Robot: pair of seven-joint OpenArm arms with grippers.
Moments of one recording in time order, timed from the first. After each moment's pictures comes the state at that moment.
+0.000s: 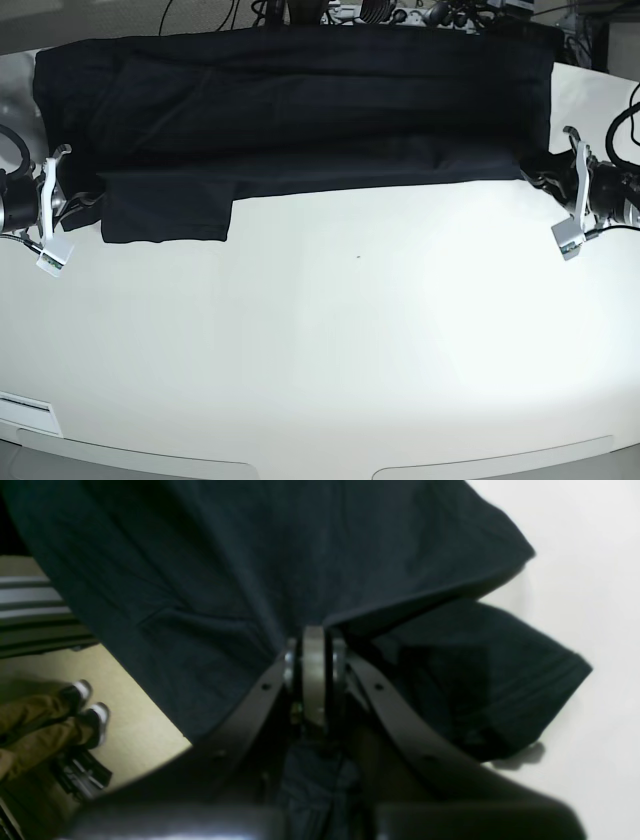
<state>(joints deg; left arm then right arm) -5.2 -63.2 9.7 97.8 -85.0 -41.5 81.1 2.5 53.7 -0.3 93.3 80.8 40.3 -83.5</state>
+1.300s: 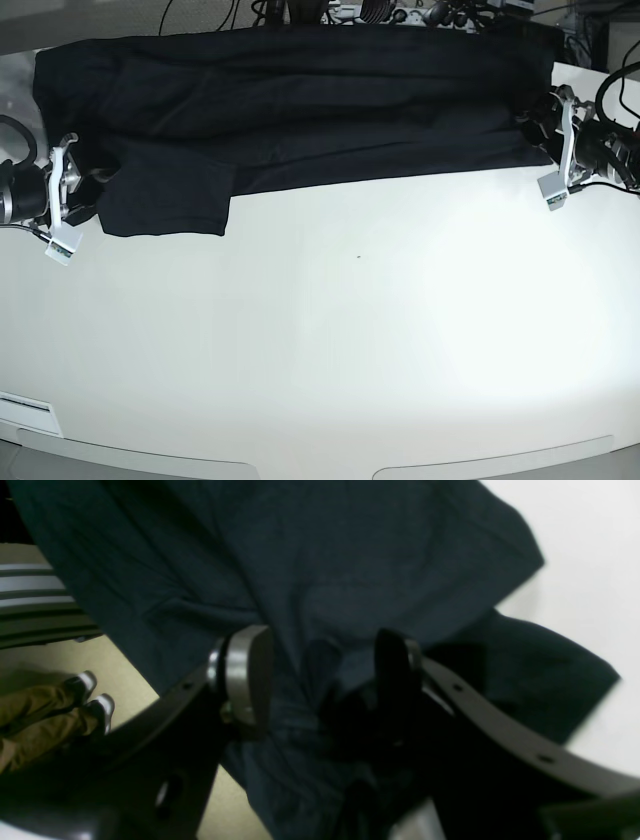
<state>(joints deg) 5.7 -63.6 9.7 98.8 -84.9 -35.8 81.2 0.4 51.3 -0.3 94.6 79.5 40.3 -81.8</state>
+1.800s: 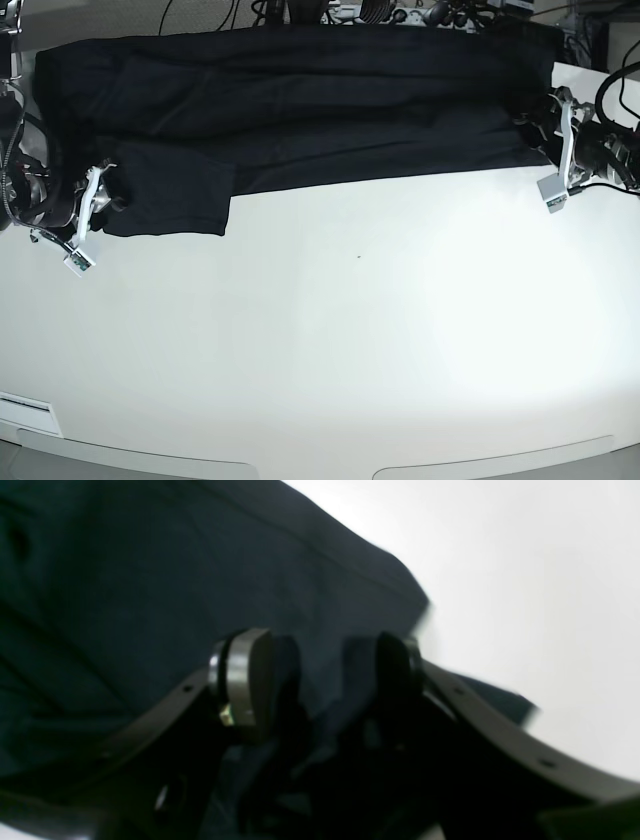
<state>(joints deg) 5.7 -63.6 9.7 98.8 -84.9 -35.8 79.8 0.4 42.4 -0.3 93.9 50.2 32.8 -67.3</state>
